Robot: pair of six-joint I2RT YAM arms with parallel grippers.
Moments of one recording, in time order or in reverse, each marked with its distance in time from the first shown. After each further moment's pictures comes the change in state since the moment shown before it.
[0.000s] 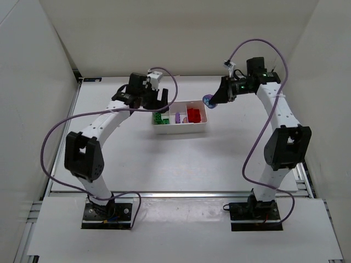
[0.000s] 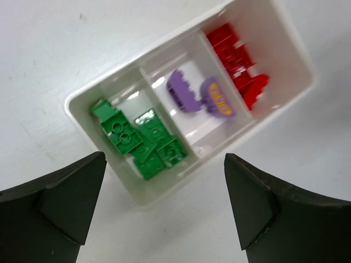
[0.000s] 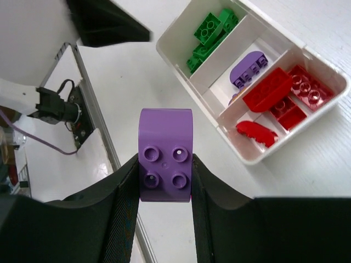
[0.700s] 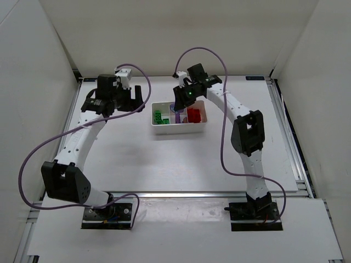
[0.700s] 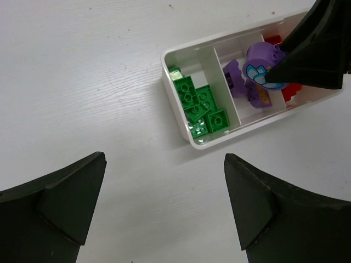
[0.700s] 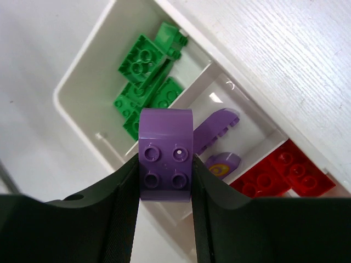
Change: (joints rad) left arm 0.183 -0.312 -0.102 -0.128 -0.021 -0.028; right arm 0.397 0.414 0.333 0.120 0.549 0.137
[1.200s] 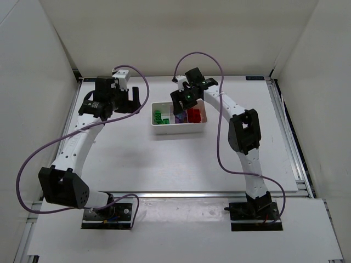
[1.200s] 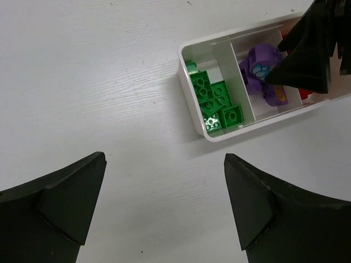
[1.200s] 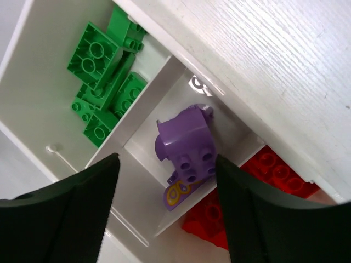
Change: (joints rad) left arm 0.005 -0.055 -0.023 -0.034 -0.078 0.020; right arm 0.018 0.076 0.008 0.015 0.122 -0.007
